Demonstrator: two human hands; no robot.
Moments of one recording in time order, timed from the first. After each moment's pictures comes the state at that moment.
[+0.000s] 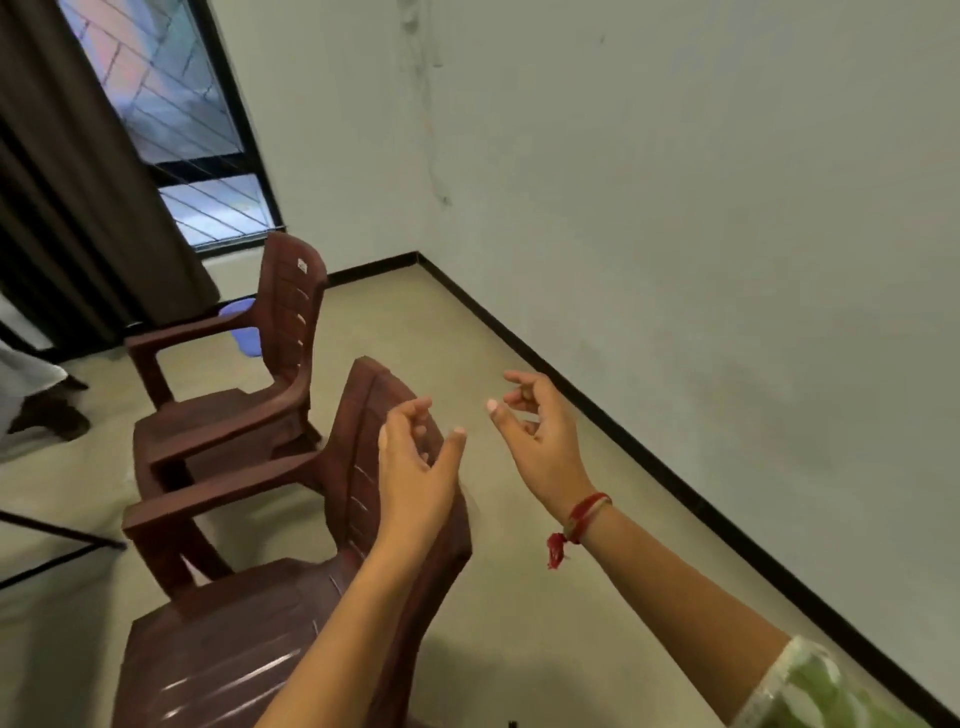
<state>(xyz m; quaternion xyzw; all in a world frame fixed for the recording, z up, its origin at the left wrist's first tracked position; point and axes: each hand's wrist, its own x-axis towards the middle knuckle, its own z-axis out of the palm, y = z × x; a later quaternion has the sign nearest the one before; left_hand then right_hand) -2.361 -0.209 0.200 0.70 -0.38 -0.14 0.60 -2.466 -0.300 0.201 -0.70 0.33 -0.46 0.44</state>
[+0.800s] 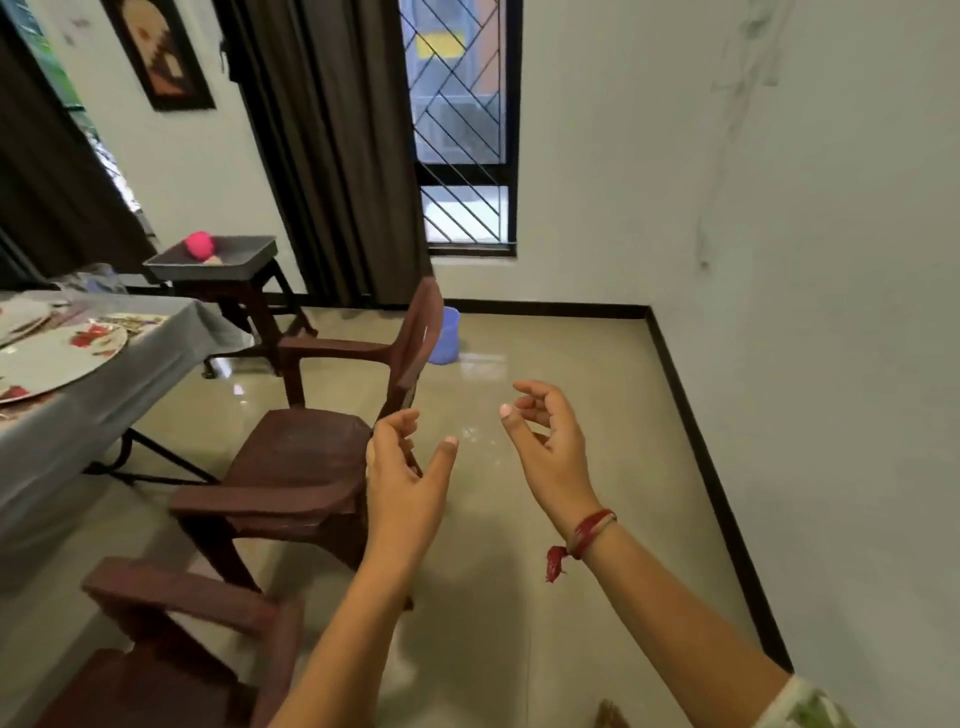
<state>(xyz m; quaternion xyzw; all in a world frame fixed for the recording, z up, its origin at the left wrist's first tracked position) -2.126 -0.605 0.202 0.79 -0.11 0.05 0.60 -2.148 -0.750 0.197 -0.73 0.11 -0.31 0.60</state>
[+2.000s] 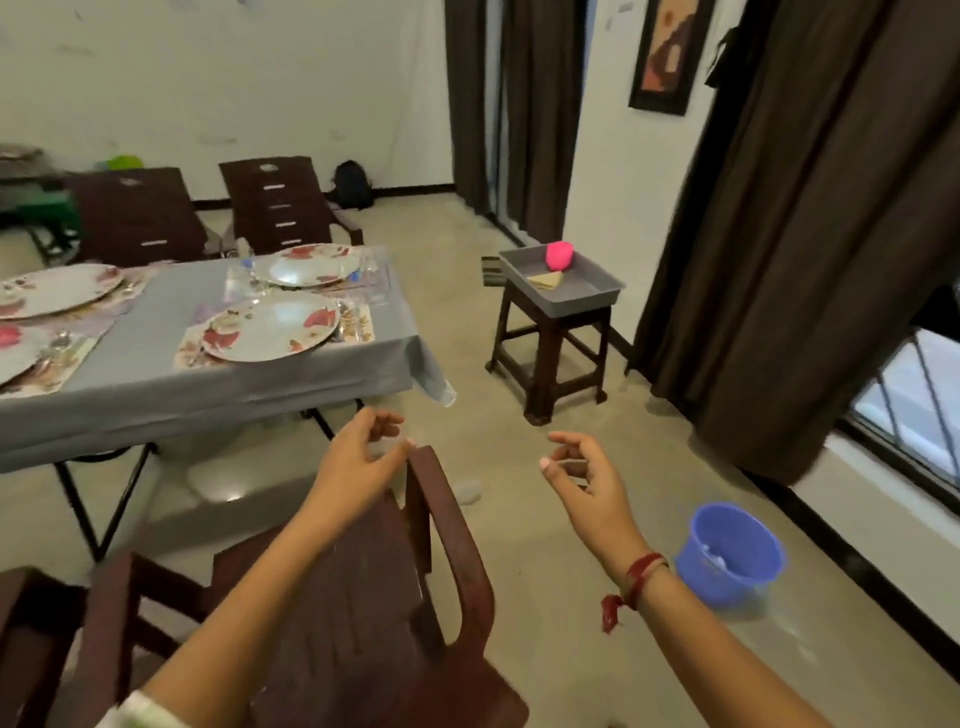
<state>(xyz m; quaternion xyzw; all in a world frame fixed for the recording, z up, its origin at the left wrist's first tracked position) -1.455 -0.678 0.191 0.84 0.26 0.25 0.41 -1.316 -0.886 0.169 -0.75 -0.28 0.11 0.59</state>
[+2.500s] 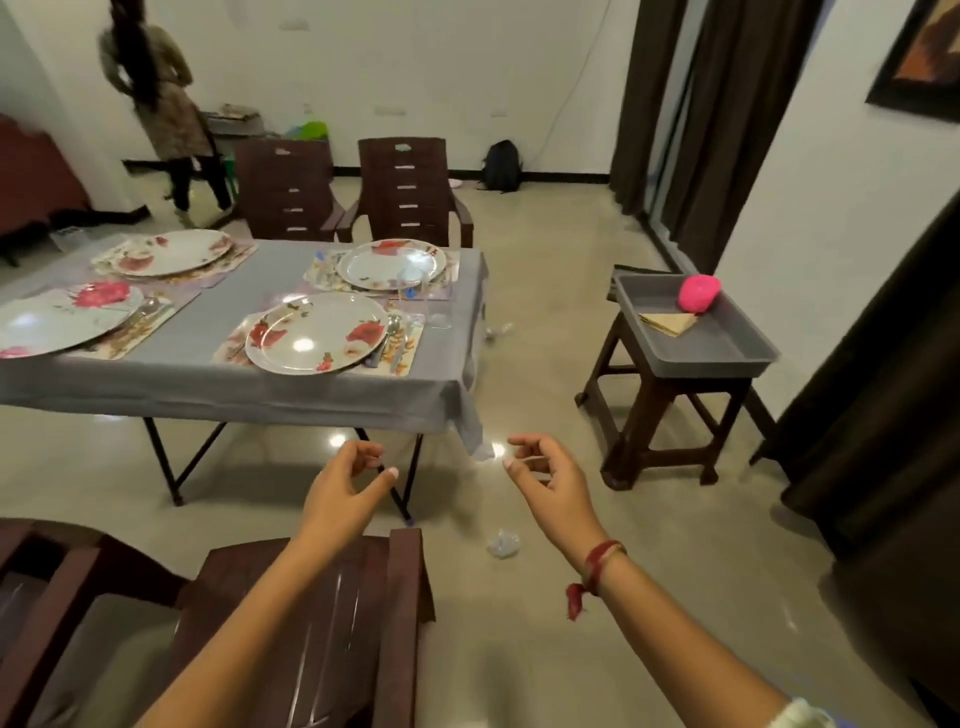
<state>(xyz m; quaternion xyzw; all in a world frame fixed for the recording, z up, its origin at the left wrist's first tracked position) -1.270 -0.608 0.154 0.73 0.49 0.30 0.36 -1.063 -0.717 0.153 -0.67 -0.42 0.26 0.55</state>
